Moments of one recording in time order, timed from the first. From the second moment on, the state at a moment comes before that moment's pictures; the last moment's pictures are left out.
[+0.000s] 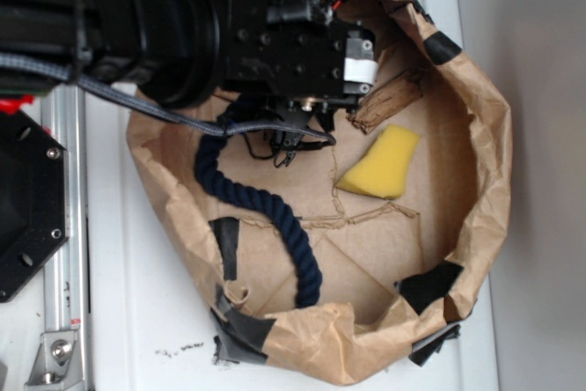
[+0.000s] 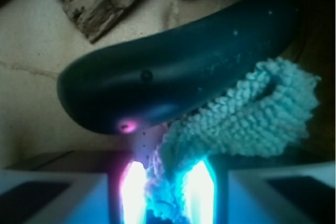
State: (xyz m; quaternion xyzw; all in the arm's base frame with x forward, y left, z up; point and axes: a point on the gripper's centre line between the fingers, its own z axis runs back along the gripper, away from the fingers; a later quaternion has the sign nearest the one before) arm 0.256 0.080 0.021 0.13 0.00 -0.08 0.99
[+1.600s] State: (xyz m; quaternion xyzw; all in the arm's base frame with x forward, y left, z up) arm 0.253 0.010 0.134 -0.03 -0.07 -0.15 0.99
